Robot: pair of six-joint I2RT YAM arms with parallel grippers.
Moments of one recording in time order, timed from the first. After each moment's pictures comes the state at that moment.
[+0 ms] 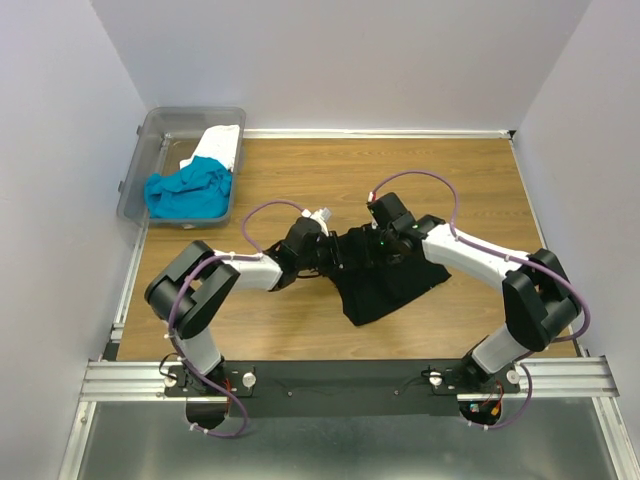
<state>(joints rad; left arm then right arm) -0.71 1.69 0.72 0.42 0.31 -0.96 0.65 1.58 1.03 -0.49 0.02 0.40</state>
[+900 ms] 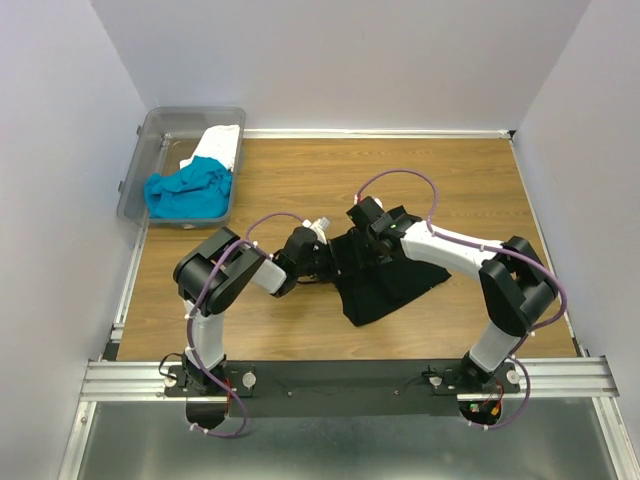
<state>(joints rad) -0.68 1.92 0.68 0.73 0.41 -1.03 0.73 1.70 1.12 -0.53 0.21 0.40</state>
